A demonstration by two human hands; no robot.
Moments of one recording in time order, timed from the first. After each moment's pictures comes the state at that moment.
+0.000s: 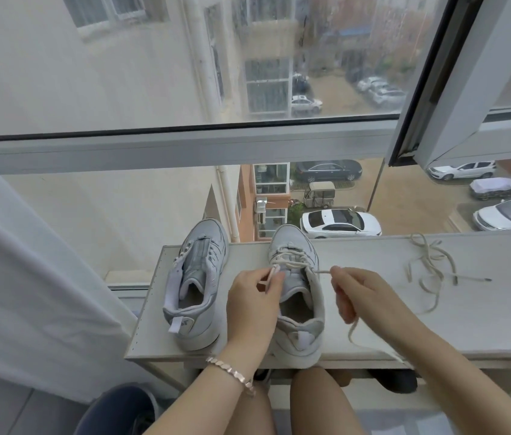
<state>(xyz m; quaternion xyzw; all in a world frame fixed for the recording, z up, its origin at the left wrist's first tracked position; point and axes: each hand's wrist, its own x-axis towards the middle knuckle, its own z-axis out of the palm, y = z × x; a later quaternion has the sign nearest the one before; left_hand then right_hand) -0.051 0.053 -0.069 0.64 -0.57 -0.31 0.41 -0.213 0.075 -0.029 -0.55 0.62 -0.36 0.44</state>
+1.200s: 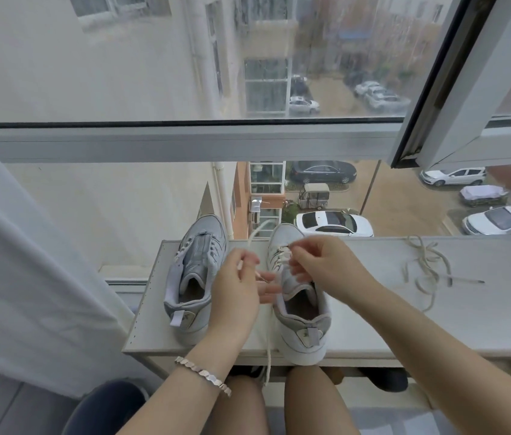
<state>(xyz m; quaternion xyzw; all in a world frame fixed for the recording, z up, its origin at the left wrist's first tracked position) -0.033 0.058 -0.034 0.56 -0.45 -0.49 0.49 -0.171 0.039 -0.005 -0.59 0.61 -0.33 0.41</state>
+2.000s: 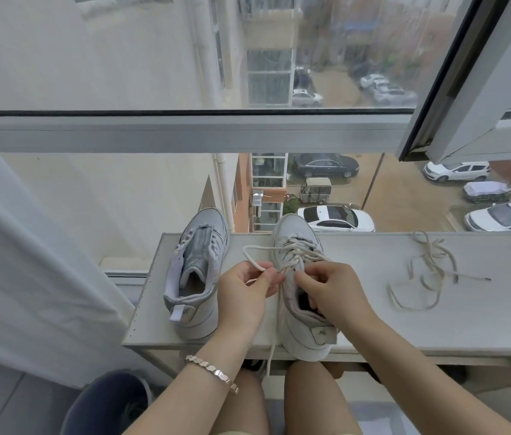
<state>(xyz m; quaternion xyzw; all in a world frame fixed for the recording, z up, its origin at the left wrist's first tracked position) -0.039 0.057 -0.061 0.54 -0.38 -0.52 0.54 -0.172 0.059 -0.050 -0.55 0.62 -0.39 0.39</state>
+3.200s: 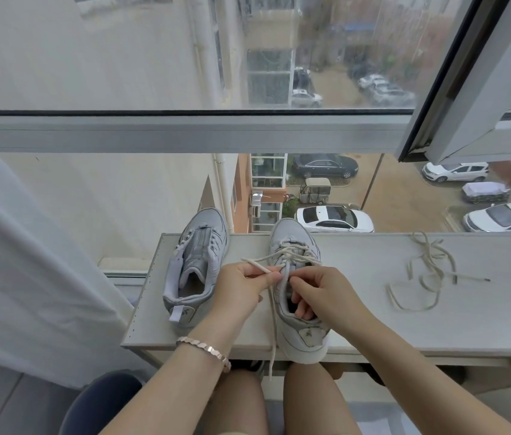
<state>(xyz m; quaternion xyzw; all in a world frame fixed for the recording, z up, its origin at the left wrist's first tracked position) -0.028 0.043 -0.057 0.58 -0.46 -0.53 0.41 -0.168 0.059 -0.048 -0.55 0.60 -0.31 0.49</state>
